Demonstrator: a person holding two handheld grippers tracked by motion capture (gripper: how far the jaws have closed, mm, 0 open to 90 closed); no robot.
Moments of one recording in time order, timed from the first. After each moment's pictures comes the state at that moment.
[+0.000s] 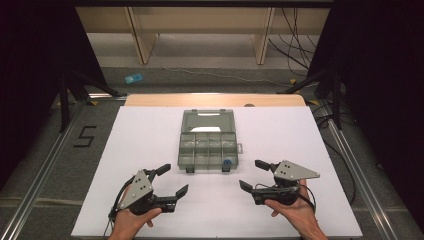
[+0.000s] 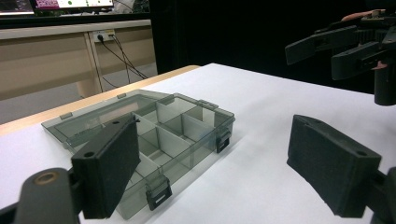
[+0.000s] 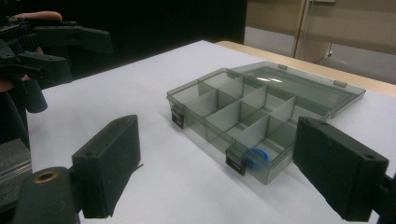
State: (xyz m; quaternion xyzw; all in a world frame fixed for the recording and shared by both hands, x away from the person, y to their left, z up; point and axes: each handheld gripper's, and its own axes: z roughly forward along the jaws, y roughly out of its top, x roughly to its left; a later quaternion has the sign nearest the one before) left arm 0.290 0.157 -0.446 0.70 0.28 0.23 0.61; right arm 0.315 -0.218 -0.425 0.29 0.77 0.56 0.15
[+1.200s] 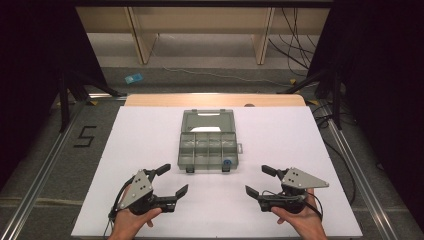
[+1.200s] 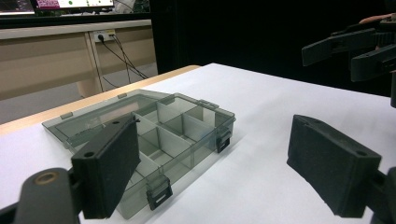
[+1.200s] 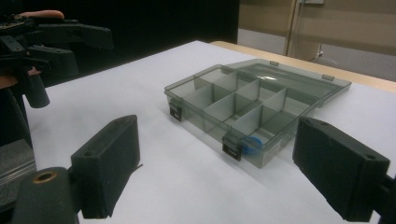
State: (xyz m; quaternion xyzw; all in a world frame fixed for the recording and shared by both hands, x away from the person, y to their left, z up) left arm 0.290 0.157 -0.445 0.71 0.28 0.23 0.61; right arm 0.298 -0.230 -0.430 0.30 0.75 0.56 0.16
